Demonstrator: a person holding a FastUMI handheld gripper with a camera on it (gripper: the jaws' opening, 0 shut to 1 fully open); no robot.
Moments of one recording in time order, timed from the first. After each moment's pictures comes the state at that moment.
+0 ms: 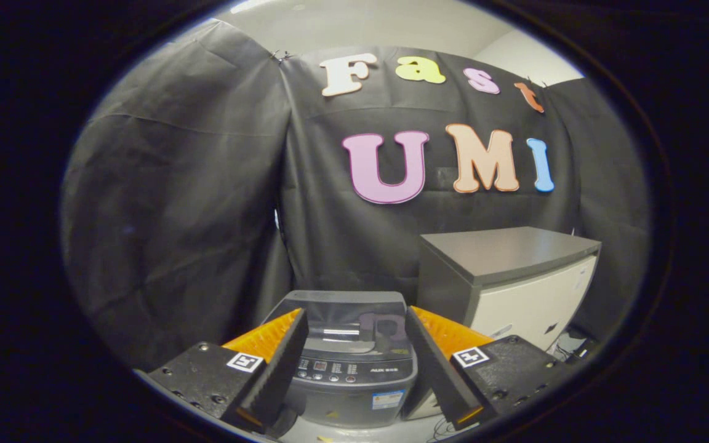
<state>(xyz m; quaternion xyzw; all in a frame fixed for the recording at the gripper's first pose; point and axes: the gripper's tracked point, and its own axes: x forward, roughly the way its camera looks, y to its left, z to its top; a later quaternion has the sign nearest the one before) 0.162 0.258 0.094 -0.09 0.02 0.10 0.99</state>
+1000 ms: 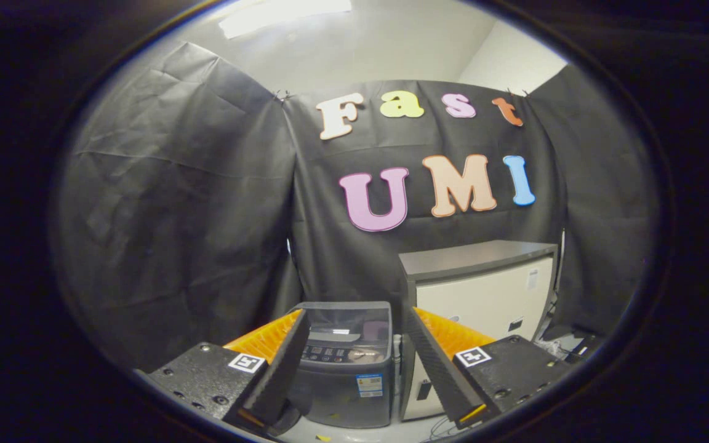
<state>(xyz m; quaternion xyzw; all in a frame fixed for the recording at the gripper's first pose) 0.045 0.177 0.115 -0.03 -0.05 0.13 0.99</state>
